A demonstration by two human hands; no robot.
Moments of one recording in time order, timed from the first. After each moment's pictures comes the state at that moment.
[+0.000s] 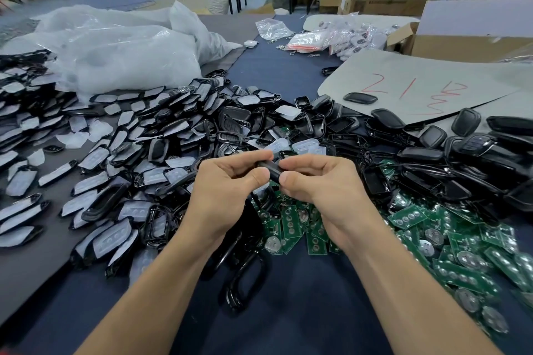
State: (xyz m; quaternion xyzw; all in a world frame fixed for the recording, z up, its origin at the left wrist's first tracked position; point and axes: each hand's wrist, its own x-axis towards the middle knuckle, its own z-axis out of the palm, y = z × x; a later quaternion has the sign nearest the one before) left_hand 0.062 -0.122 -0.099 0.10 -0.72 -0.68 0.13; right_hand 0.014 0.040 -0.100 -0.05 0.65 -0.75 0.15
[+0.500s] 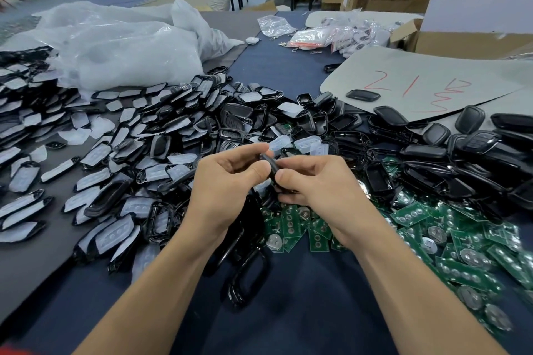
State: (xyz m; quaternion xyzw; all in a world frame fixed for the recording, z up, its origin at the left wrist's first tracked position) left_hand 0.062 -0.119 -0.096 0.11 -0.68 -0.71 0.15; right_hand 0.017 0.036 -0.097 -0.10 0.69 -0.70 0.18
